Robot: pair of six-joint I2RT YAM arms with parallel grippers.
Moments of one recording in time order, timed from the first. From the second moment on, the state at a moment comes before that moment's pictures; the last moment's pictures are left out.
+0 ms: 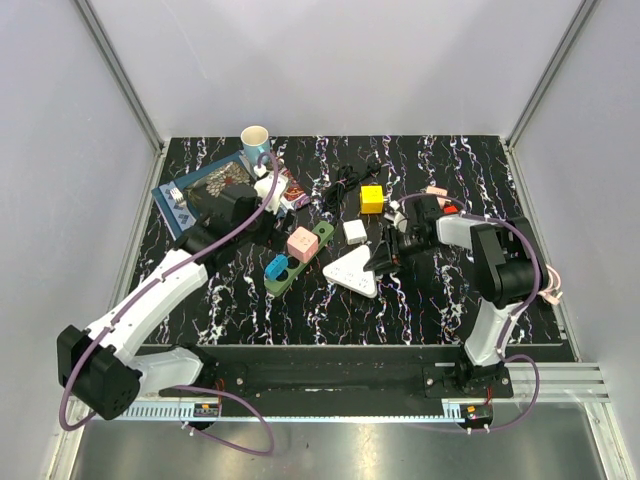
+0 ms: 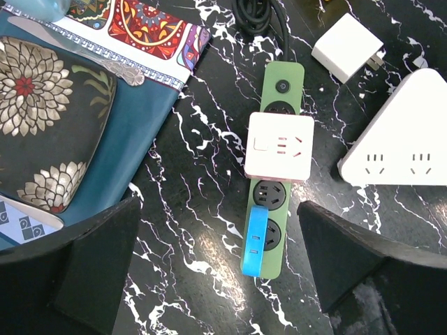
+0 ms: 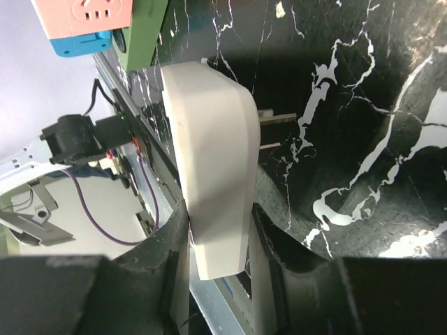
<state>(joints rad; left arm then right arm) -0.53 1.17 1.03 -0.46 -0.06 0.07 0.21 1.85 0.97 -0.36 -0.98 0.29</state>
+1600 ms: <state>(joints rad) -0.57 0.96 0.88 -0.42 0.01 -0.10 0.53 1.98 1.35 -0.31 0.03 0.31</state>
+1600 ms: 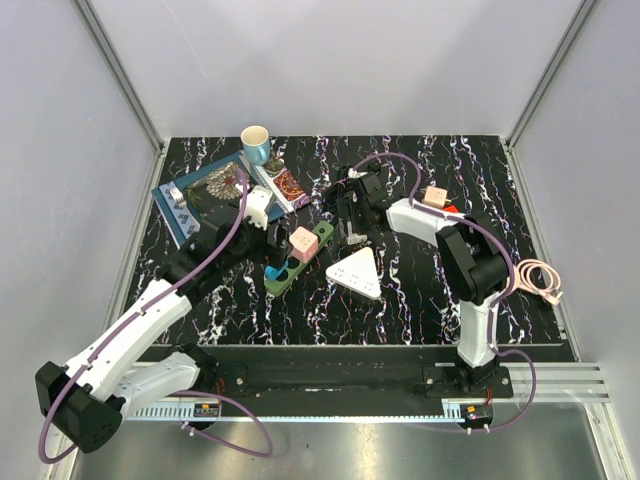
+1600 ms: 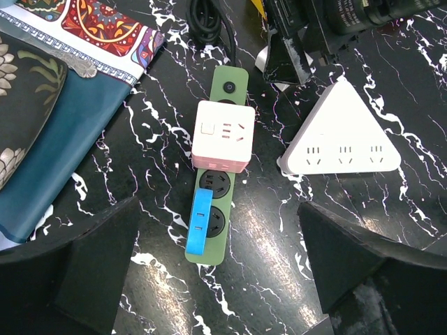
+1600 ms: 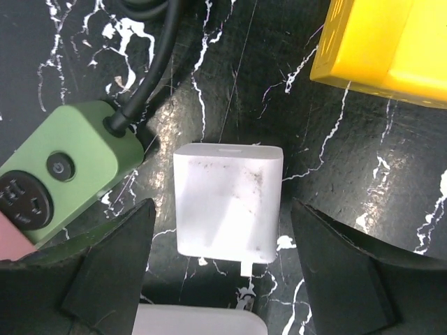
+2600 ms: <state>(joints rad) -0.54 1.19 1.22 -0.50 0.21 -0.37 0.72 1.37 1.08 -0.16 -0.18 -0.07</state>
